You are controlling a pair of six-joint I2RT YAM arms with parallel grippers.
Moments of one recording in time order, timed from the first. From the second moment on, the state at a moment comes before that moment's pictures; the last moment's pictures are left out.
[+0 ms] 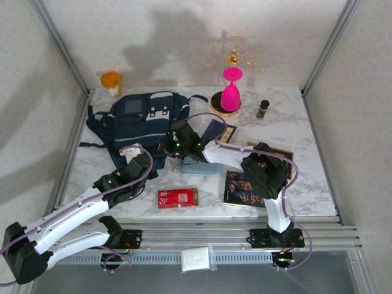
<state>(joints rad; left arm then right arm) -0.73 0.89 0.65 -0.54 -0.46 -0.95 0.87 2.01 1.40 -0.03 -0.30 1.04</state>
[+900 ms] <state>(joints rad) -0.68 1.03 0.62 -0.34 -0.40 -0.92 0.73 1.84 1.42 -0.41 -0.29 0.84</state>
